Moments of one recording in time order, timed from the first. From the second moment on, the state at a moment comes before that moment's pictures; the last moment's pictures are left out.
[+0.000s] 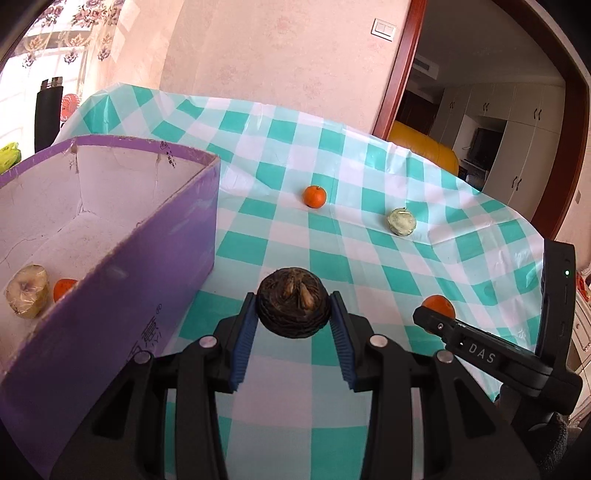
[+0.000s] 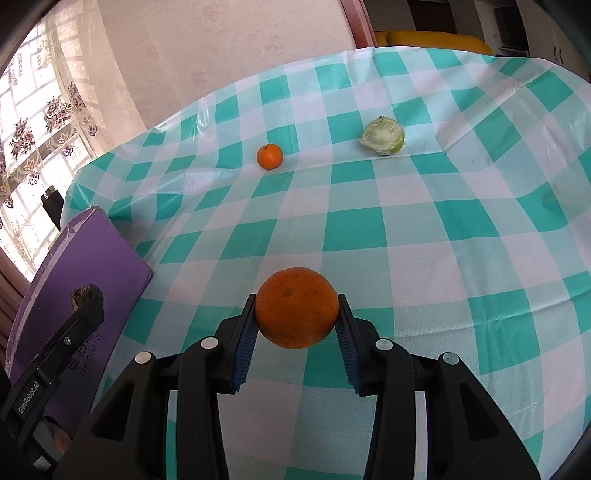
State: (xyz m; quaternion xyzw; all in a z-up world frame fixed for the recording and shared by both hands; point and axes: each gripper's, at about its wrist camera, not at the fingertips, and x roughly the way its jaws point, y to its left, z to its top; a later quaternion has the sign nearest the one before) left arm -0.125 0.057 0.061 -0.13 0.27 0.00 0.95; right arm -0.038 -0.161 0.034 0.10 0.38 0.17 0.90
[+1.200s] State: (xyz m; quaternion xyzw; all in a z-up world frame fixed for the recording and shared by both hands) left arm -0.247 0.259 0.134 -0.09 0.31 0.23 0.92; right arm -0.123 0.105 0.117 -0.16 0.32 0.43 0.83
